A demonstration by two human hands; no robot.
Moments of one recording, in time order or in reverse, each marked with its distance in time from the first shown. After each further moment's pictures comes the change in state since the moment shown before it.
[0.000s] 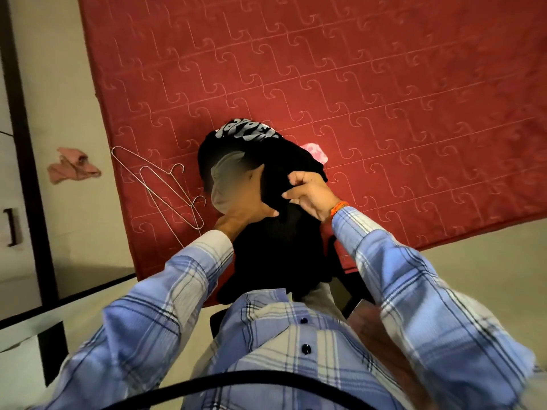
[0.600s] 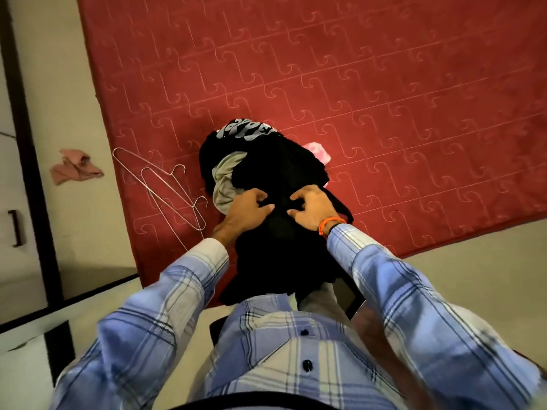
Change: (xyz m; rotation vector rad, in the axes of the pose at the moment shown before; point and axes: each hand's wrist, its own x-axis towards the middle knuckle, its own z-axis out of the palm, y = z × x) left_hand 0.001 -0.024 0.010 -0.019 -0.023 -0.073; right_hand 0.012 0.041 -0.016 -1.160 0.175 0.015
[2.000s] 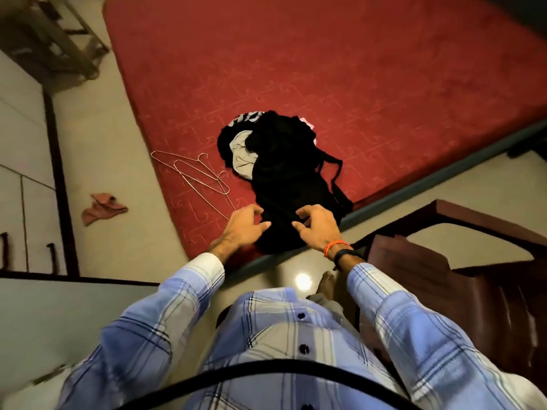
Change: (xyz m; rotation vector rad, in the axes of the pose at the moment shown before) left_hand -0.278 -0.129 0.032 0.221 0.055 0.245; right_hand -0.288 -0.018 0.194 0.171 0.461 -0.045
